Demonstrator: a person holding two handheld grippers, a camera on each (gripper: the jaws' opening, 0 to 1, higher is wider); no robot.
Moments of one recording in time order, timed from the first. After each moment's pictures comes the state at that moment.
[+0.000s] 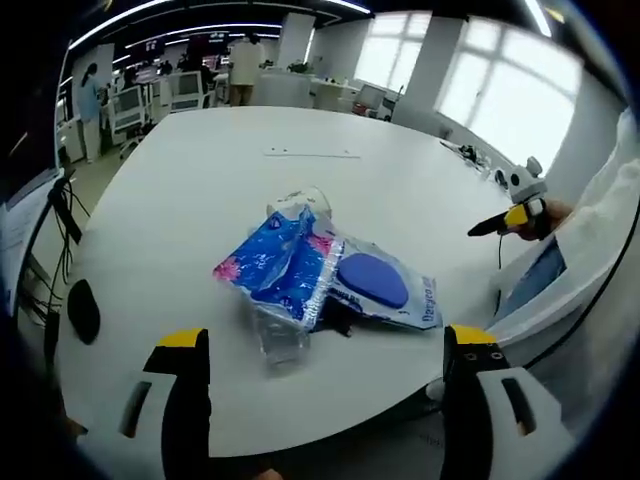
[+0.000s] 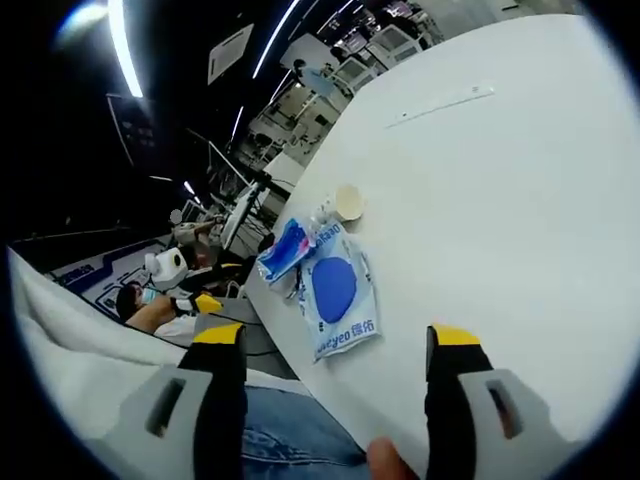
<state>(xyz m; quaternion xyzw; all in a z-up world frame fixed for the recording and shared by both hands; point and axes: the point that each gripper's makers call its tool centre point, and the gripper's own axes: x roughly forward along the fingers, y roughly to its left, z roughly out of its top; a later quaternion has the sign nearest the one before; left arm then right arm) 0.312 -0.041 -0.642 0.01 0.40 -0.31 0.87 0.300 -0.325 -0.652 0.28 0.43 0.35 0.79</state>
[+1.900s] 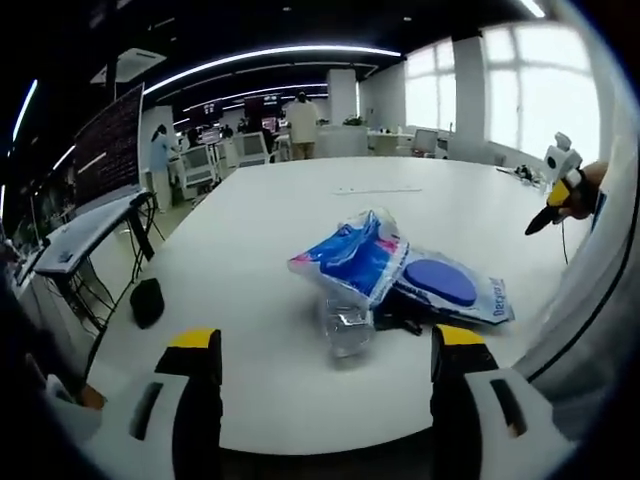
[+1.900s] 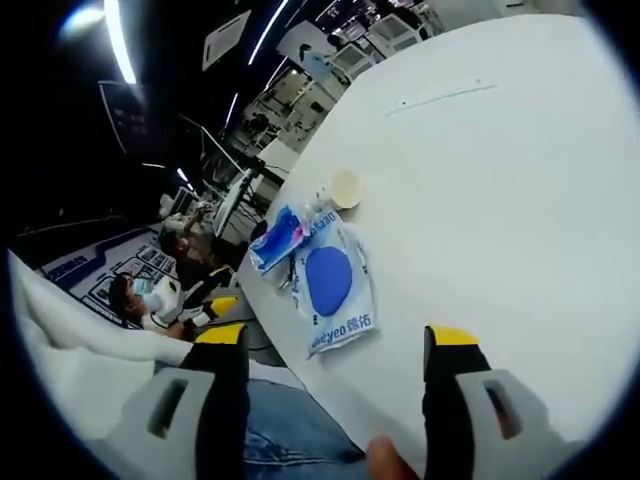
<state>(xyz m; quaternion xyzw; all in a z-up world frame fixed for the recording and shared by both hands) 0.301 0.014 -0.666 0.05 0.25 -0.16 0.95 0.302 -0.311 -0.656 0.25 0.45 0.35 0.78</state>
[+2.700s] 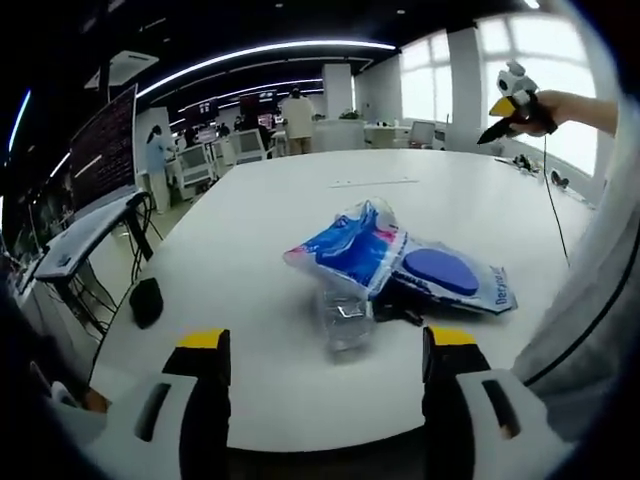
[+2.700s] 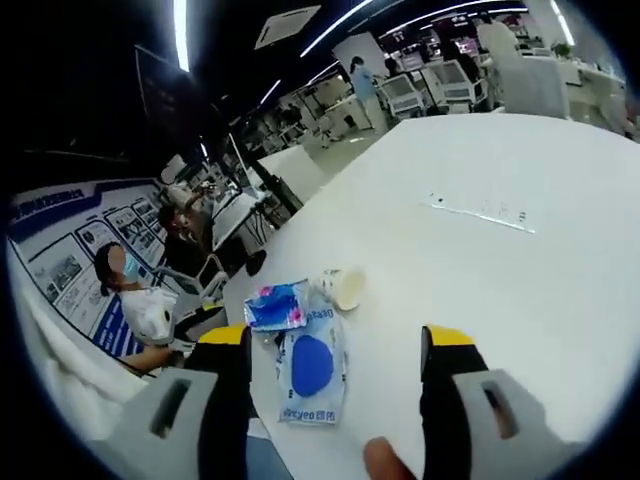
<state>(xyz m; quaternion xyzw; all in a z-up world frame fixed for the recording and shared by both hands) 0.299 0.014 -0.680 0.07 0.26 -0.16 0.95 0.433 -0.313 -0.558 0.12 0.37 0.40 0.83</state>
